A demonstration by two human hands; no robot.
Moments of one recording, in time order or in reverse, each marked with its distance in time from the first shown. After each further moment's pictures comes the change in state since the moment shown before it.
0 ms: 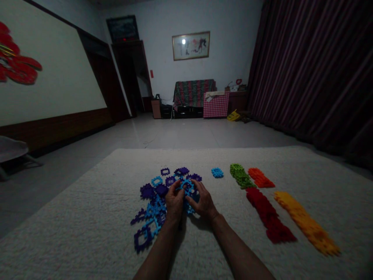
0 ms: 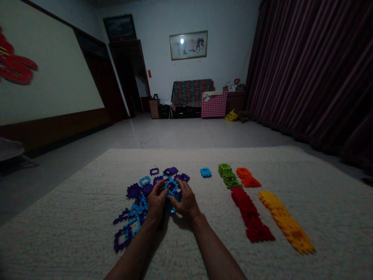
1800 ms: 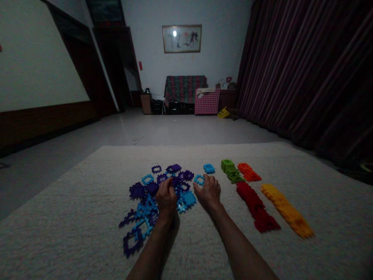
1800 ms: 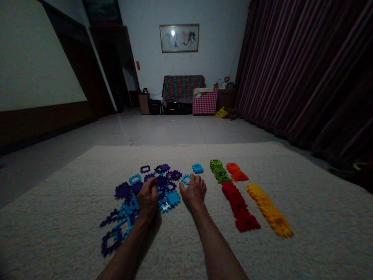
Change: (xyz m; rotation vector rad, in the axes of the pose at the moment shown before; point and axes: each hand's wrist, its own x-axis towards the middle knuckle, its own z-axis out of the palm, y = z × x) left_hand 0.018 -0.023 -0.009 0.543 0.059 0.559; right_hand 0.007 0.018 -0.031 -0.651 0.039 0.564
